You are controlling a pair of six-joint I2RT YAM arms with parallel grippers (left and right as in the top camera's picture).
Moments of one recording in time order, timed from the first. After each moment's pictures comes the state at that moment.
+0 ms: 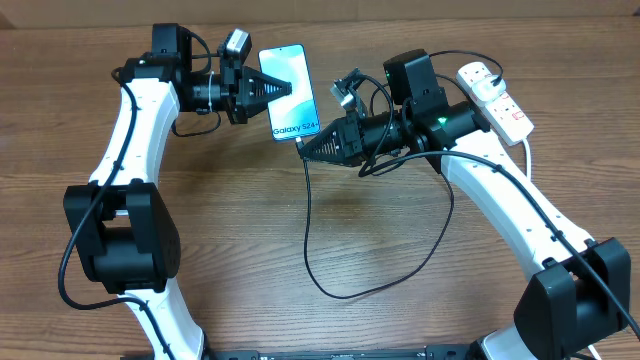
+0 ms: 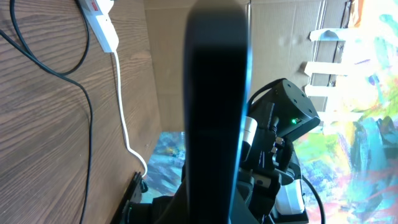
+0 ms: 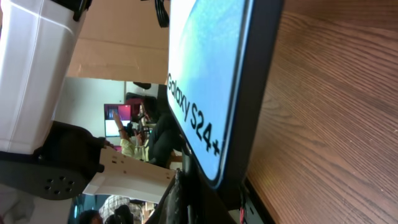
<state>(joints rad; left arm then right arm) 0.01 2.04 1.73 -0.97 1.53 -0.24 0.41 1.71 1.42 -0.57 -1.14 0.54</state>
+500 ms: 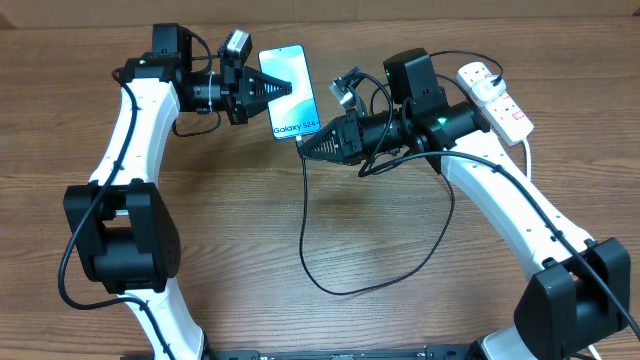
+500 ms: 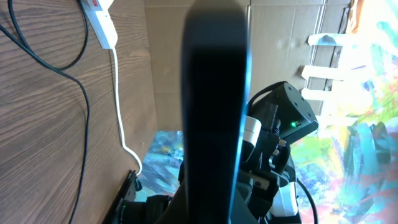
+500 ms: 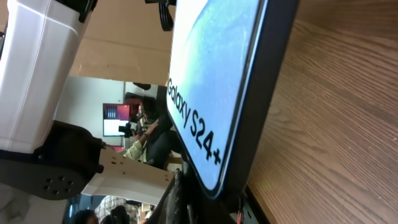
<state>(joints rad) 0.01 2.04 1.73 -0.97 1.53 -0.28 0.41 1.71 1.42 -0.54 -1.13 0.54</state>
